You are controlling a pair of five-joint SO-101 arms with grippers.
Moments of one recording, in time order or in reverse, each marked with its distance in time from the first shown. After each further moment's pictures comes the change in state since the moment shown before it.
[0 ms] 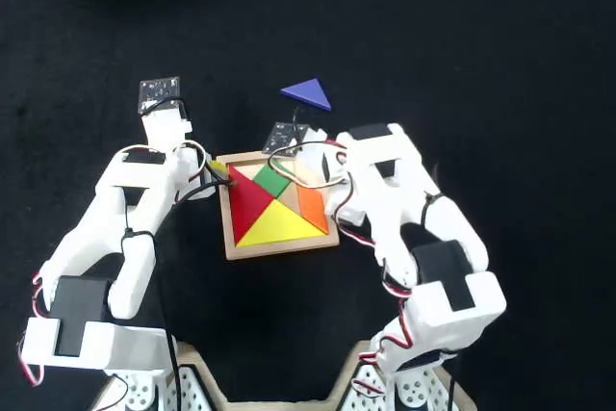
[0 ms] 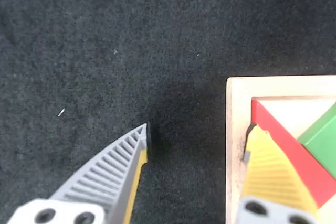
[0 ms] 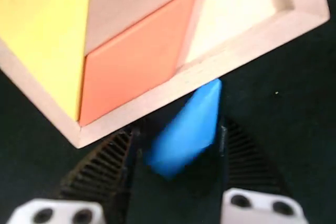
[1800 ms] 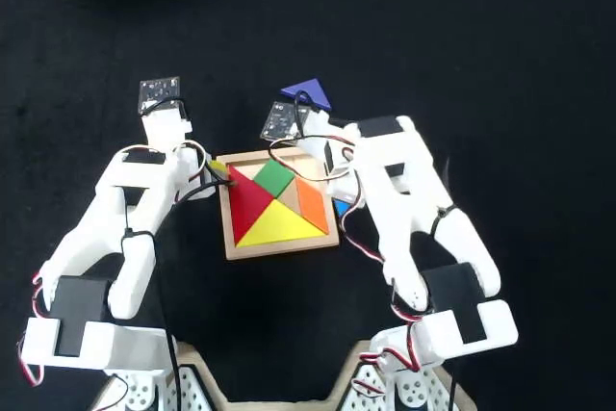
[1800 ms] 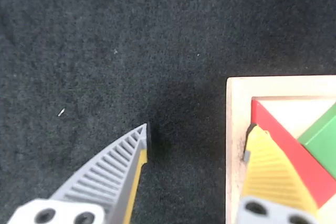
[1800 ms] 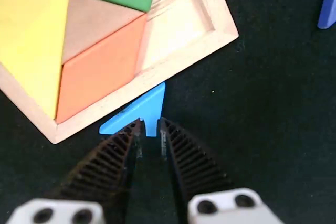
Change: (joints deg) left arm 0.0 0.0 0.0 0.0 0.0; right arm 0.3 -8.3 -1.2 -0.9 1.8
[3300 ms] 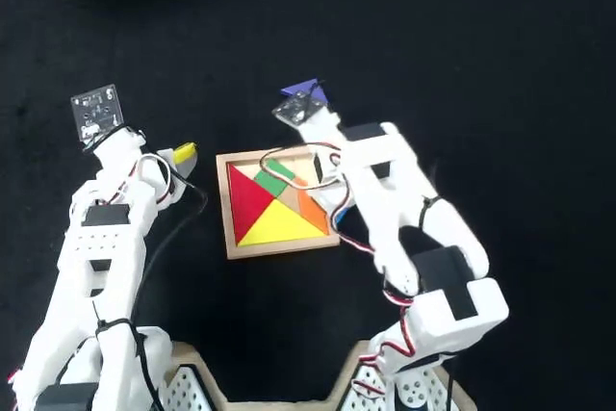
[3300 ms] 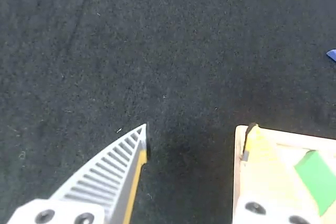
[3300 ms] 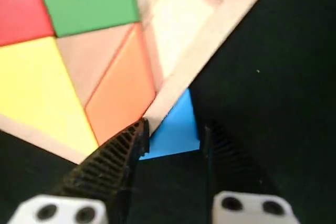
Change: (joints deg) left arm -7.1 -31.2 21.1 -12.0 4.0; right arm -1.6 6.9 0.8 -0.3 -30.2
